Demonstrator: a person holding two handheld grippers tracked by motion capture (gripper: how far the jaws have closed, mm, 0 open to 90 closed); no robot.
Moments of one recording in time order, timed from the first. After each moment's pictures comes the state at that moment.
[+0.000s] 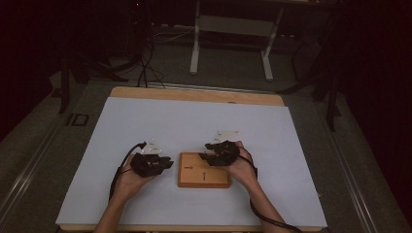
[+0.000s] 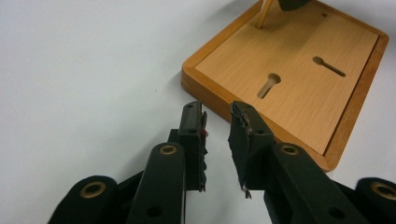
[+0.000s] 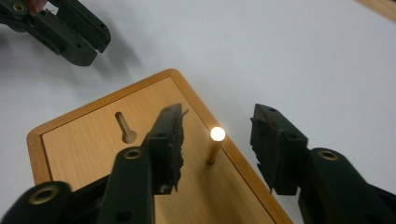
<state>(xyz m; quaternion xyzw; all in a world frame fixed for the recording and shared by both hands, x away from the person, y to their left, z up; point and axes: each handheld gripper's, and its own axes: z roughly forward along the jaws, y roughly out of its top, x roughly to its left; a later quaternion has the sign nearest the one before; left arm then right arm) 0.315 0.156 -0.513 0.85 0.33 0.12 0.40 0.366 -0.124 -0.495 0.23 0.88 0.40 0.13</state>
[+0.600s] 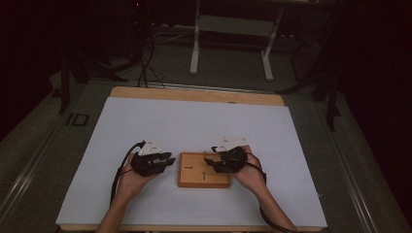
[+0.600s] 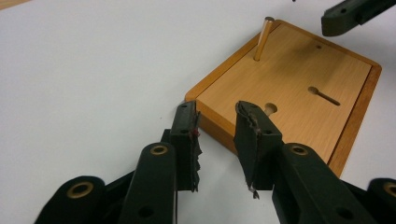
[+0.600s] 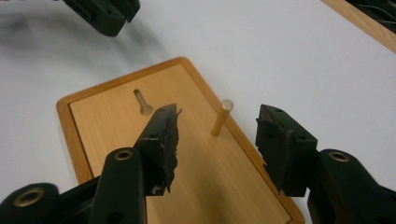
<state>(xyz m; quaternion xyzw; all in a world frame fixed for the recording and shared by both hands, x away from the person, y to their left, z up) 0.312 0.152 -0.508 0.82 0.33 0.15 0.44 0.339 -0.142 -0.482 0.20 0.88 0.39 0.16</state>
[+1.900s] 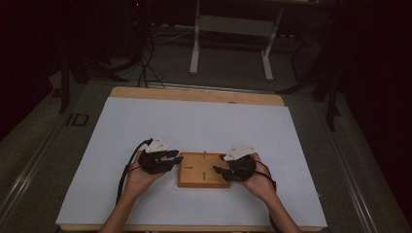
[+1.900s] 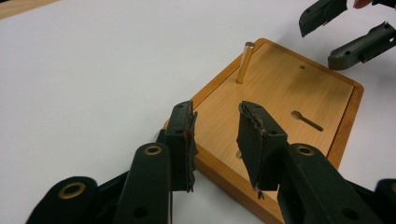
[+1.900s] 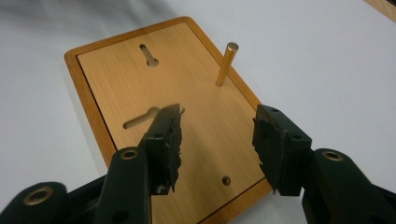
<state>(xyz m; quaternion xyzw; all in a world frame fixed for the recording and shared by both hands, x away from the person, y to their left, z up) 0.318 0.132 -0.501 0.82 0.31 0.14 0.45 0.321 -0.167 -0.491 0.20 0.89 0.37 0.16</state>
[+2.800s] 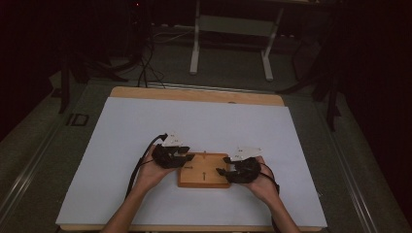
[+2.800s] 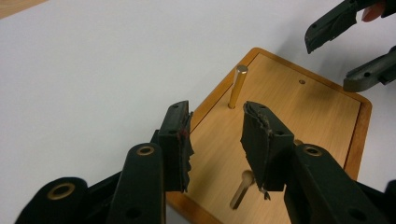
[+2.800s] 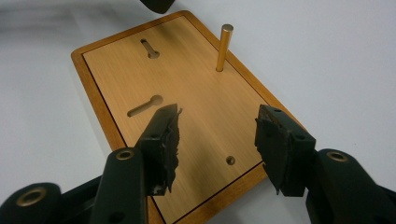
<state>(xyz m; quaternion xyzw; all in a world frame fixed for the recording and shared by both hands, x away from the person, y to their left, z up) 0.341 0.098 -0.500 0.84 0.29 0.12 0.44 0.320 -0.183 -0.499 0.23 0.88 0.40 0.13</state>
